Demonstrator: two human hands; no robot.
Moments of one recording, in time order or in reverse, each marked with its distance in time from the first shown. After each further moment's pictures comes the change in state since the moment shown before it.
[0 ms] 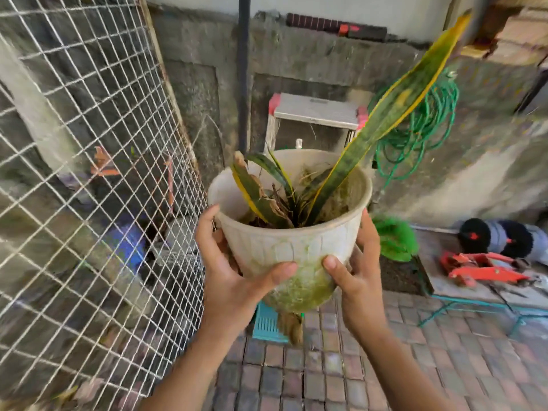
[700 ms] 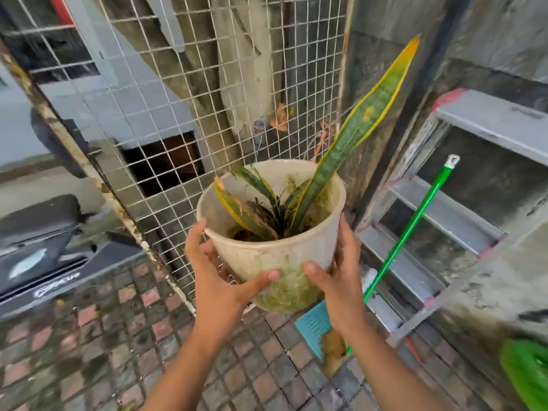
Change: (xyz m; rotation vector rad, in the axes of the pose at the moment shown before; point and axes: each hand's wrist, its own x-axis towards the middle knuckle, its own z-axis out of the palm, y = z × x) left_hand -0.071 -0.076 0.105 0.484 0.827 0.012; right_hand 0.094 0.106 -0.040 0.300 -0.840 0.226
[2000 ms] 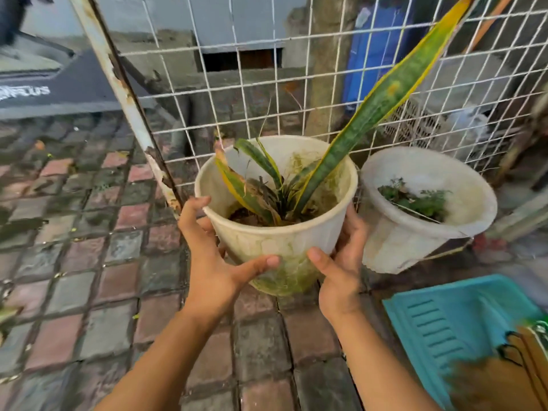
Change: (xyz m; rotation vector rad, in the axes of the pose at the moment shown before) left_hand -0.138 -0.774 -0.080 0.209 0.255 0.122; right_hand -0.067 0.823 0.006 0.344 -0.213 0.041
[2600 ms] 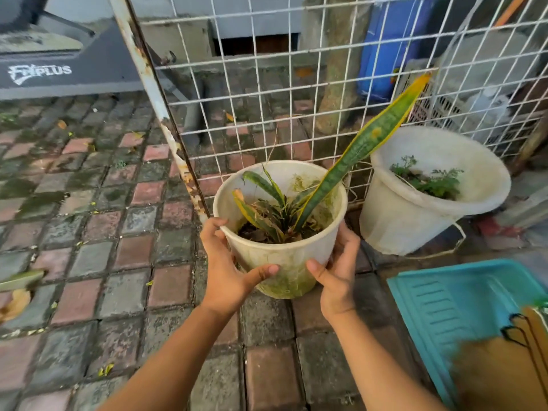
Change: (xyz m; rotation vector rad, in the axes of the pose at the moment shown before) left_hand -0.056 -0.054 -0.004 -0.010 -0.005 -0.173; right_hand -0.043 0.054 -0.040 -0.144 -0.038 0.139
